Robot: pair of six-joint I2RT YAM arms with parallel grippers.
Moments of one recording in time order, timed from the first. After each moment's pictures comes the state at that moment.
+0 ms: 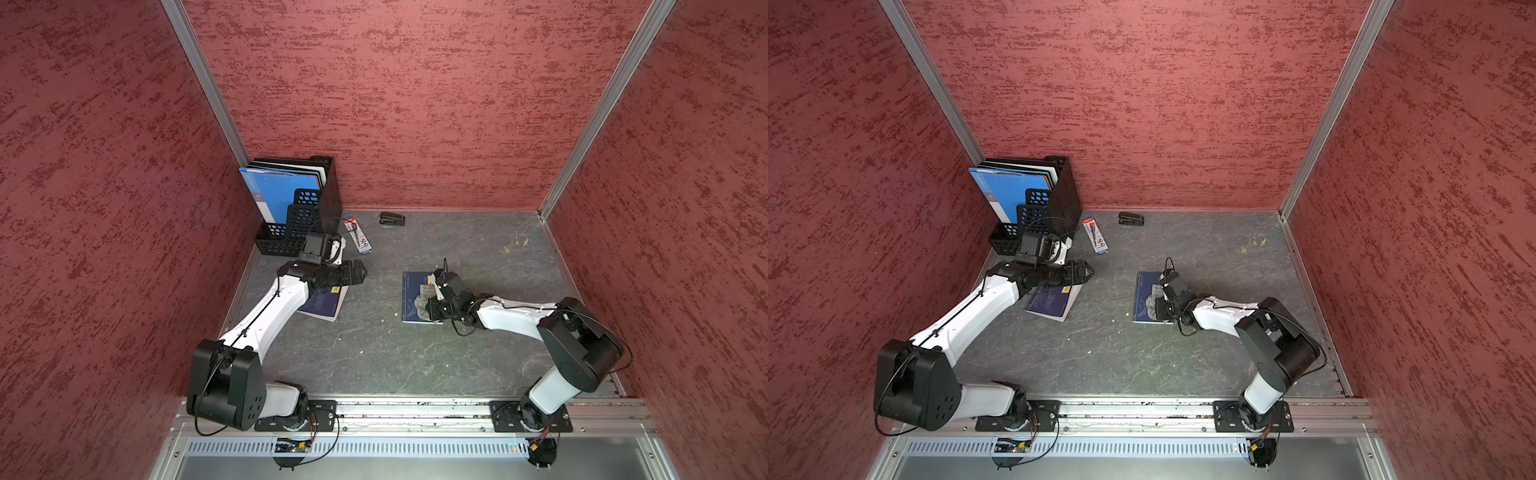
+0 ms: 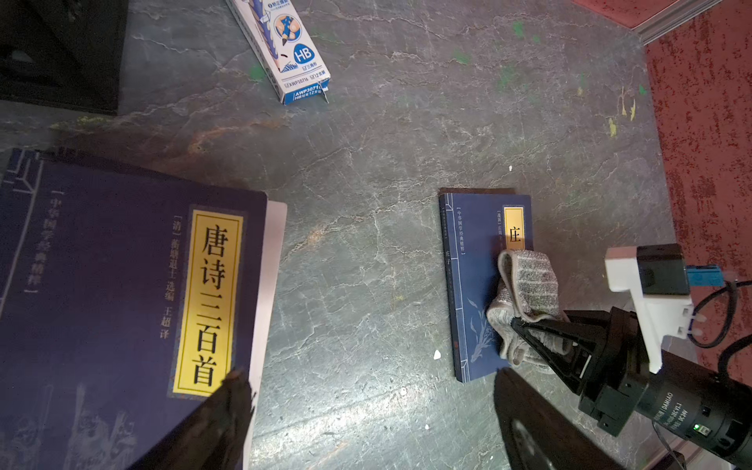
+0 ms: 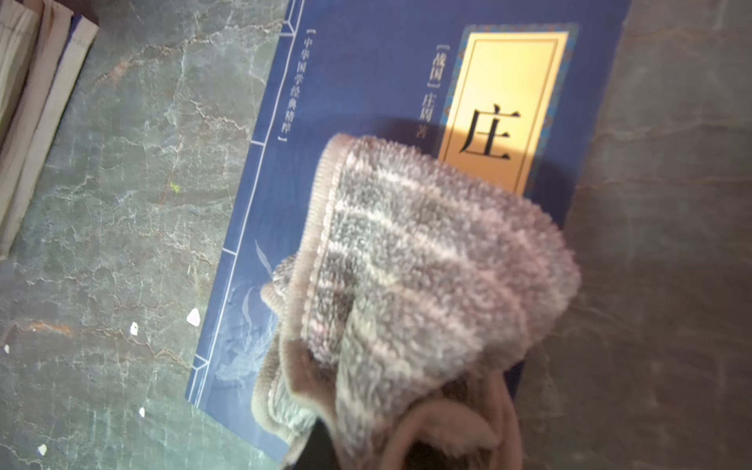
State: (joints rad) left arm -0.22 1.36 1.02 -0.57 0.29 -0.32; right arm 0.63 1.66 0.79 -0.07 -0.06 0.52
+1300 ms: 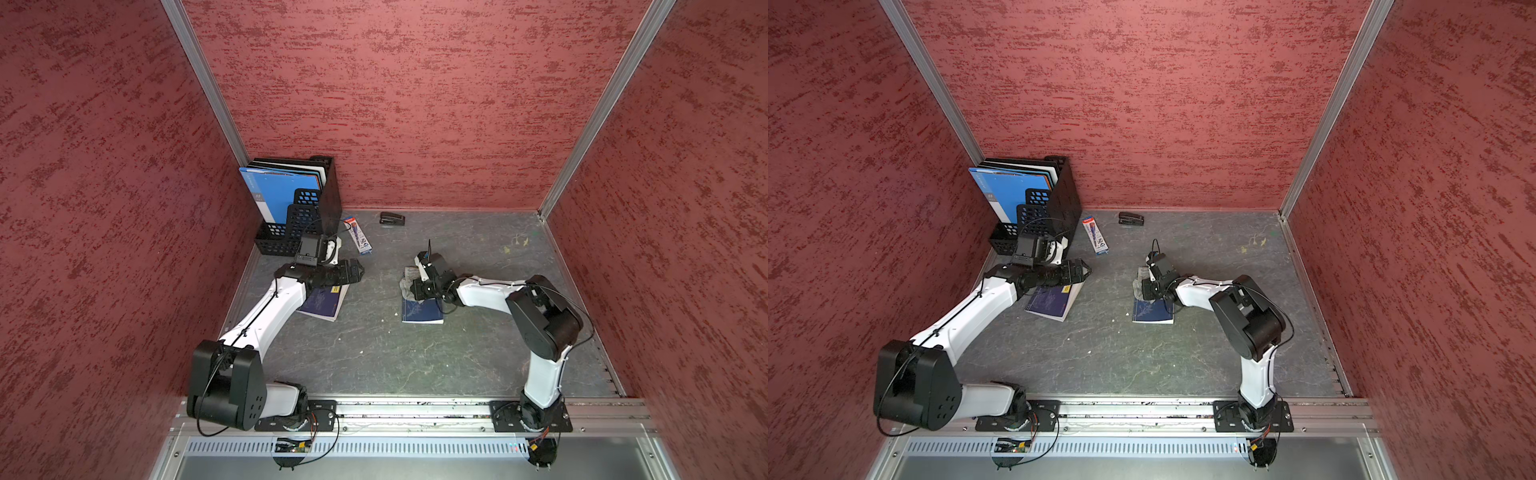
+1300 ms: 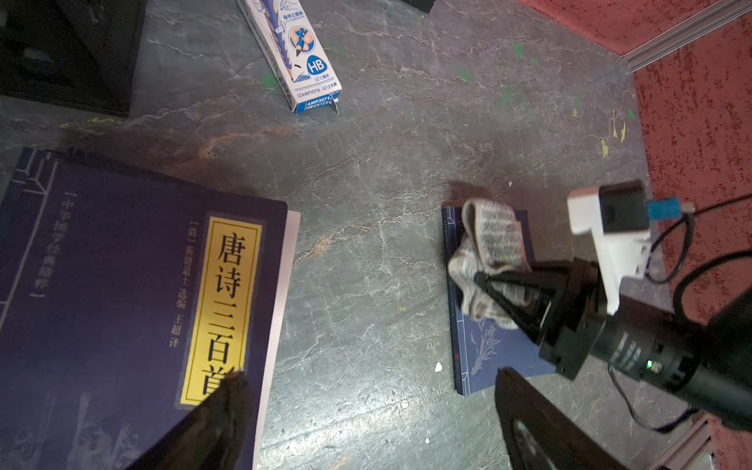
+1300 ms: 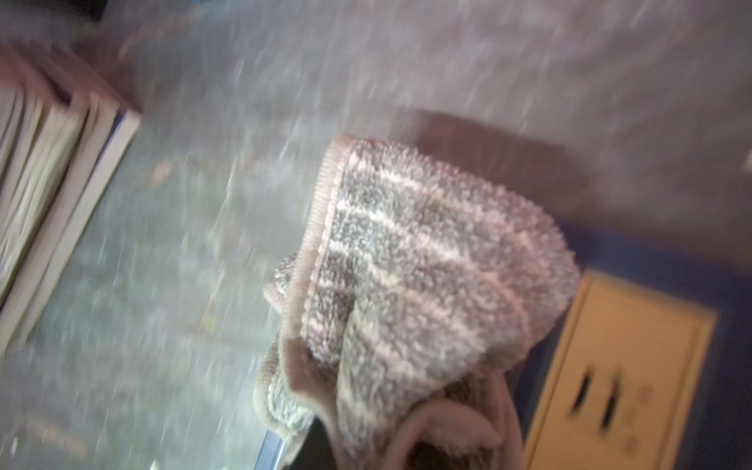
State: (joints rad) left arm -0.18 1.35 0.98 -0.51 0.32 -0.34; right arm 0.59 1.94 1.12 -0.05 -0.10 0.42
